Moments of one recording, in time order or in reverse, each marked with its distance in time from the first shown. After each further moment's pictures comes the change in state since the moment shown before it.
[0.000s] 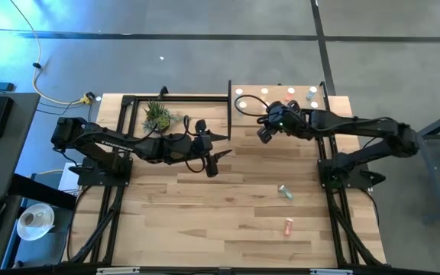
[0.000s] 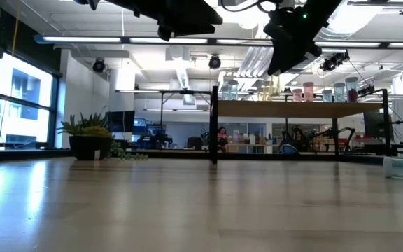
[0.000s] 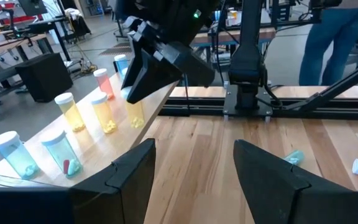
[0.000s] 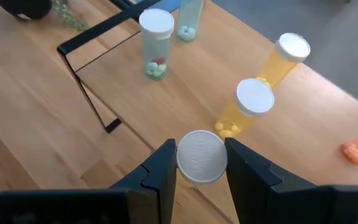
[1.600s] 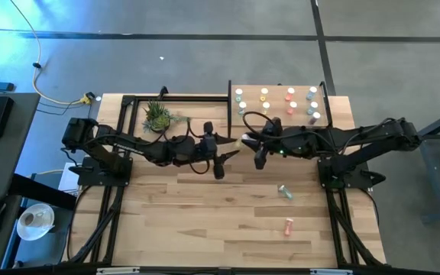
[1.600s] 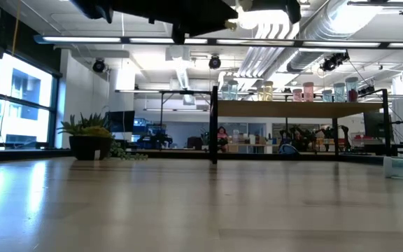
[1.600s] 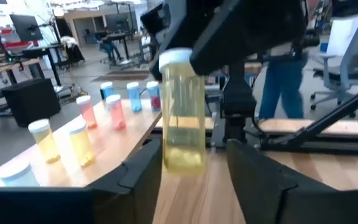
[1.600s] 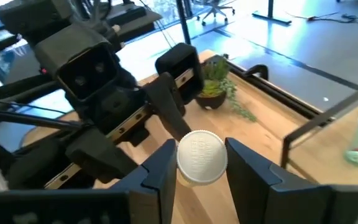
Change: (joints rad) left arm 0.001 0.120 0.000 0.270 0.052 0.008; right arm 0.343 -0.040 0.000 0.454 -0.058 0.054
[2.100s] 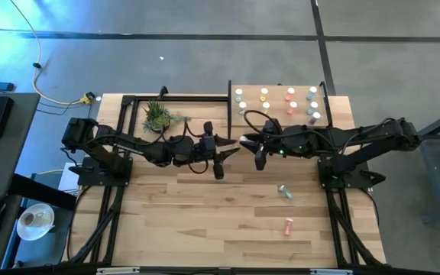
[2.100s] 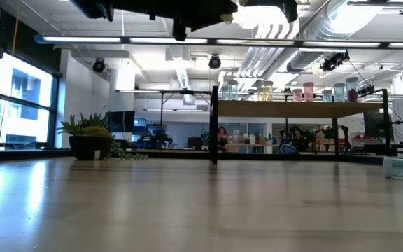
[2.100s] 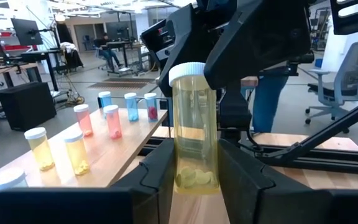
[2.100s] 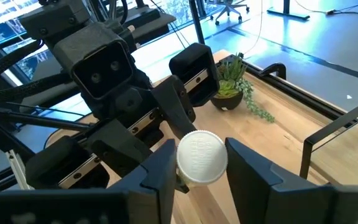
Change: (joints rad) left arm 0.000 0.000 0.000 0.046 0.001 -0.026; right arm 0.002 0.001 0.000 0.032 -0.062 0.023
